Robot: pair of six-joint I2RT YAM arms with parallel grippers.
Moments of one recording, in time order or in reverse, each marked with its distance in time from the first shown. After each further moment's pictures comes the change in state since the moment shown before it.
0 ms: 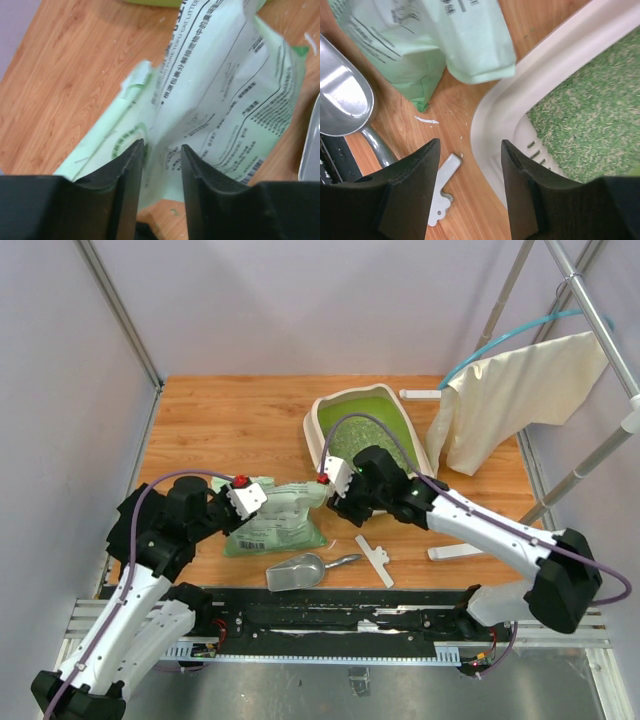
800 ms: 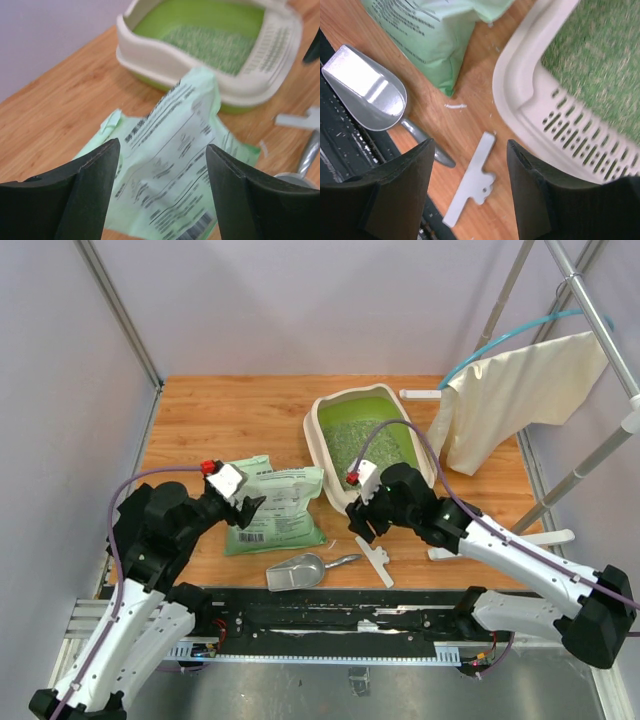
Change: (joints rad) left arm 0.001 -0.084 0.002 0.211 0.043 -0.314; right arm 0.000 -0.275 -0.168 0.032 0.024 0.263
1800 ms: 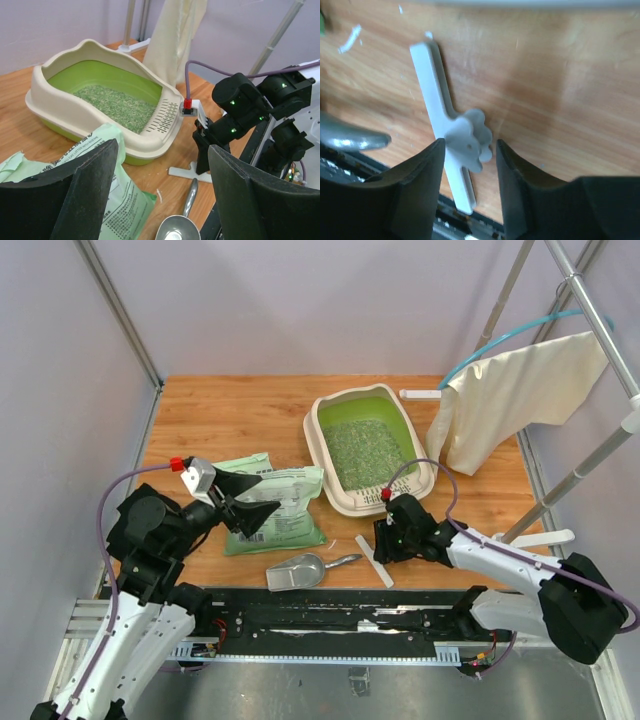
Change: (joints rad) left arm 0.002 -0.109 -0.021 0.277 0.250 -0.611; right arm -0.092 0.043 -0.364 0.035 0.109 0.579
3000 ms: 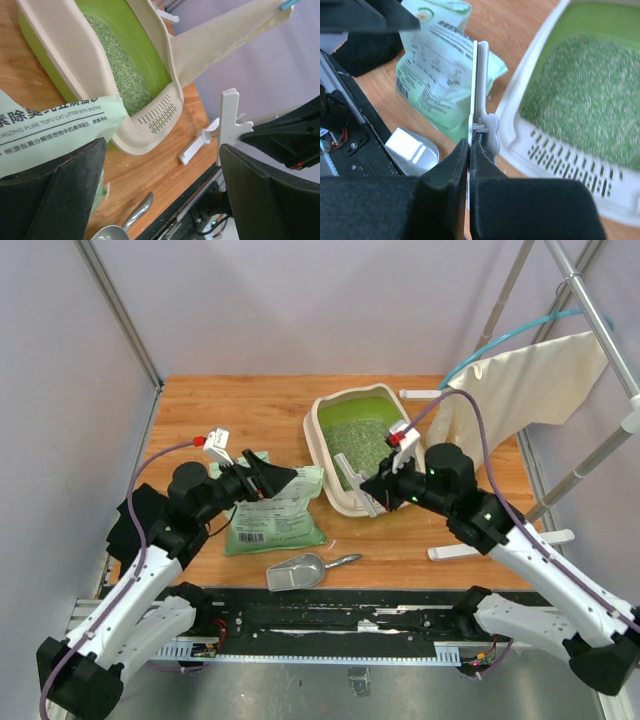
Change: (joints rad) left arm -0.018 0.296 -0.007 0.100 -0.204 -0.488; right arm -0.025 -0.250 0.445 -0.043 -0.151 -0.310
